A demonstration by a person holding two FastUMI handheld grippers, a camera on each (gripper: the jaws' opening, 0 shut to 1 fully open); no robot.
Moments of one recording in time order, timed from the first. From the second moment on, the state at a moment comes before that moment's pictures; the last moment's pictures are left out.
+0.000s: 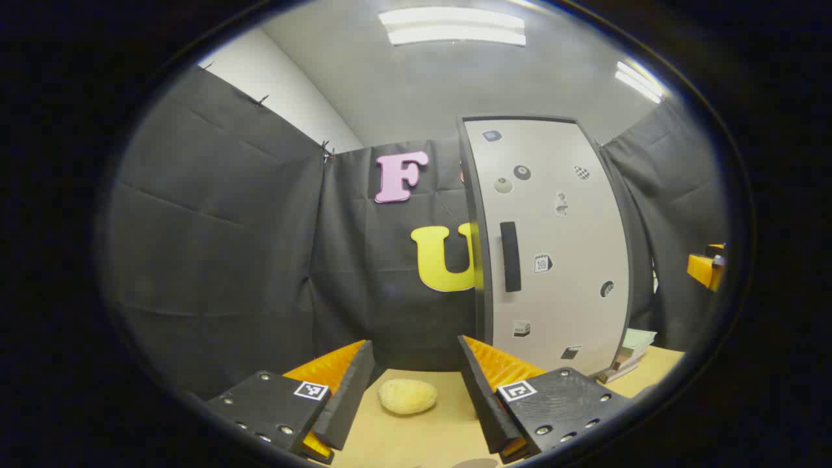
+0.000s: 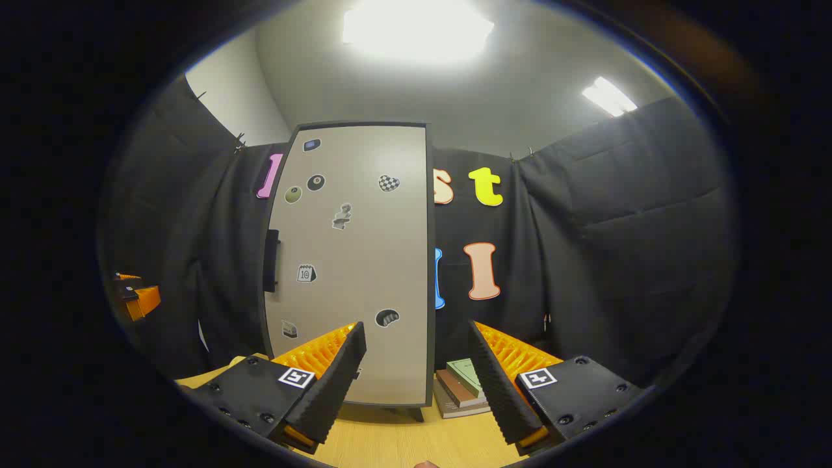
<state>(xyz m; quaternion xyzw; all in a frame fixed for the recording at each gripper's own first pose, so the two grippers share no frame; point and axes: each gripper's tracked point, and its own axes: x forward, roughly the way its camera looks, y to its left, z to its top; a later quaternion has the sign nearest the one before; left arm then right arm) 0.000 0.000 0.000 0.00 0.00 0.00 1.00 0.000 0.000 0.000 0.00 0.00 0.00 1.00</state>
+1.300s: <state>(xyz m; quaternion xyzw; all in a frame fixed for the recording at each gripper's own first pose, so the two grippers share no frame) -0.001 0.011 0.000 0.01 -0.01 0.01 1.00 0.014 0.016 0.004 -0.01 0.01 0.02 1.00</state>
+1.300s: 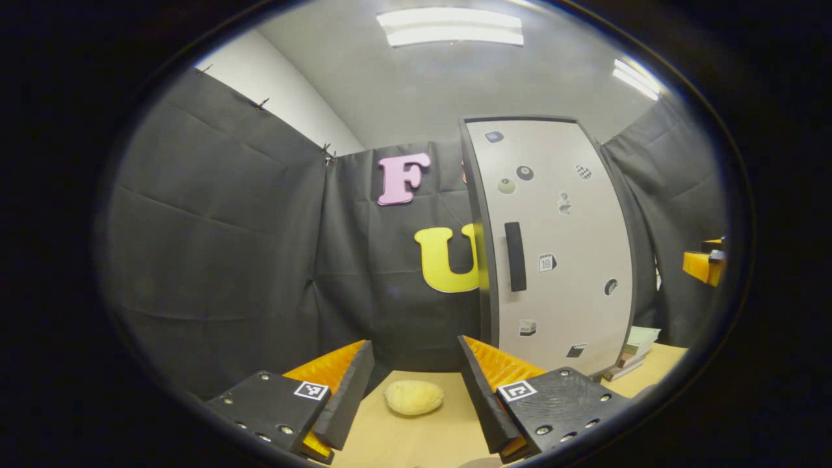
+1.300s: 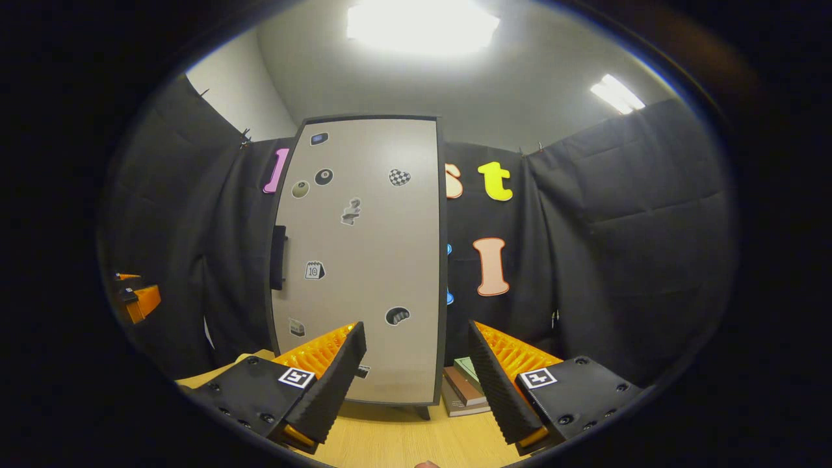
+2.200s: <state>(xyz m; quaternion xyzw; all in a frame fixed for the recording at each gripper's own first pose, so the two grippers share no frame) -0.035 0.101 -0.001 0.05 -0.01 0.09 0.99 0.084 0.130 0.048 0.00 -0.01 0.10 0.99</state>
